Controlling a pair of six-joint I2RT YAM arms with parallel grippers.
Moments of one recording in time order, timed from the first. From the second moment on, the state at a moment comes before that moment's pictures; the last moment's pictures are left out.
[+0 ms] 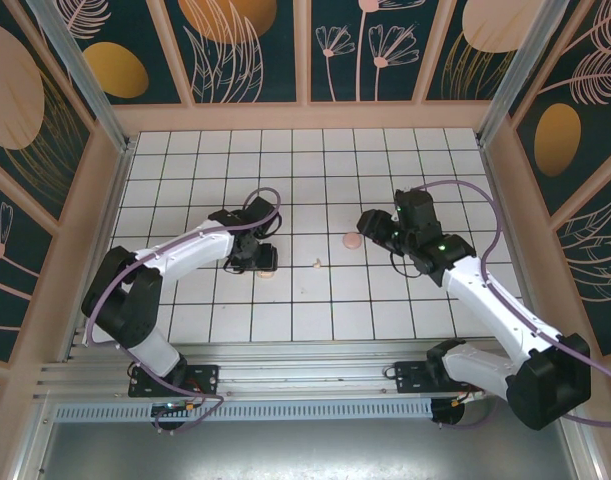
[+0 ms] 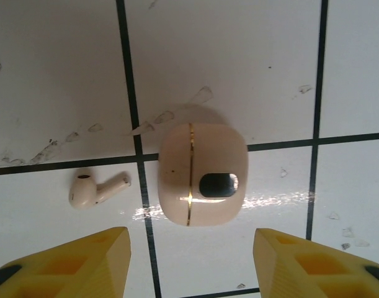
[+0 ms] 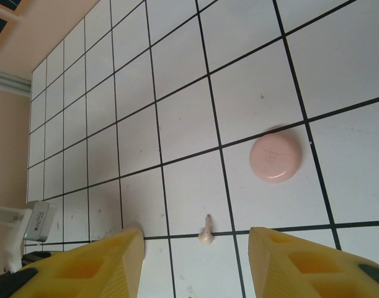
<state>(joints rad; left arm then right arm) -0.62 1.64 1.09 -0.79 -0.01 -0.59 0.47 1.09 0.85 -0.43 -0.10 0.82</state>
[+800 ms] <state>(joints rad) -0.61 1.81 1.13 -0.72 0.02 -0.53 0.49 1.10 0.87 -0.43 -0.09 0.82</state>
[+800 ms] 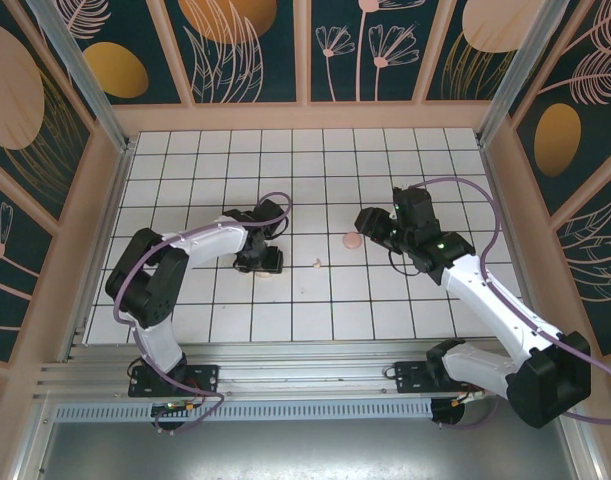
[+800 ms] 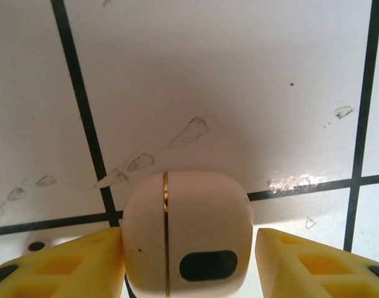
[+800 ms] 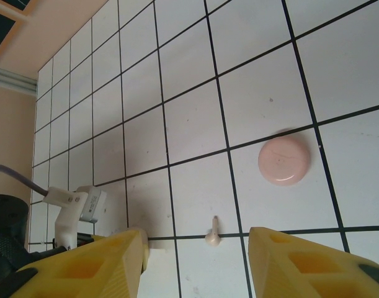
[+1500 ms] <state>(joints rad) -0.61 1.82 1.15 -0.72 0.02 -0.40 0.48 1.12 0.88 -0.43 -0.12 0.79</state>
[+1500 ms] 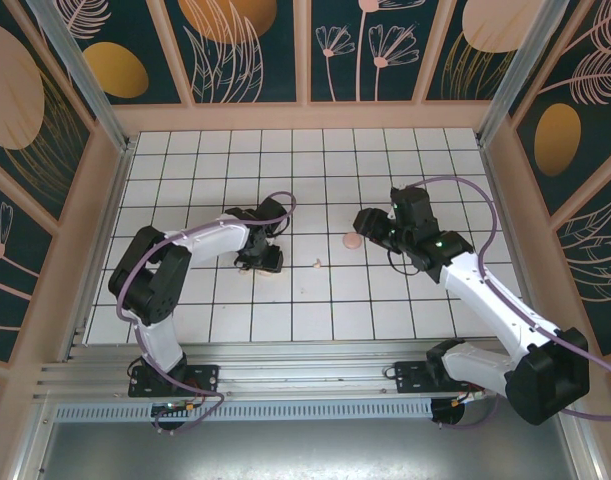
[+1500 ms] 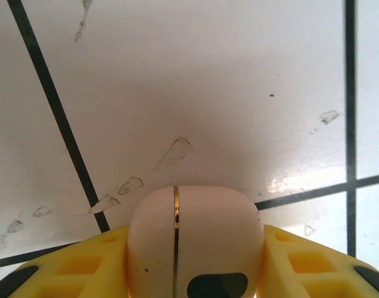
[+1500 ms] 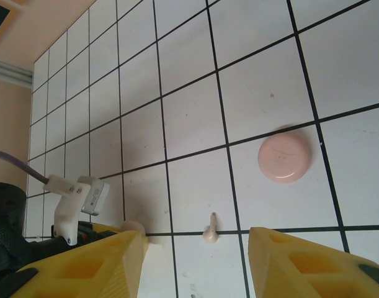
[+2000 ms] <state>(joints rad) -0.61 1.53 1.18 -0.65 0.26 0.20 0.37 1.20 0.97 -0.46 -0.64 0.57</state>
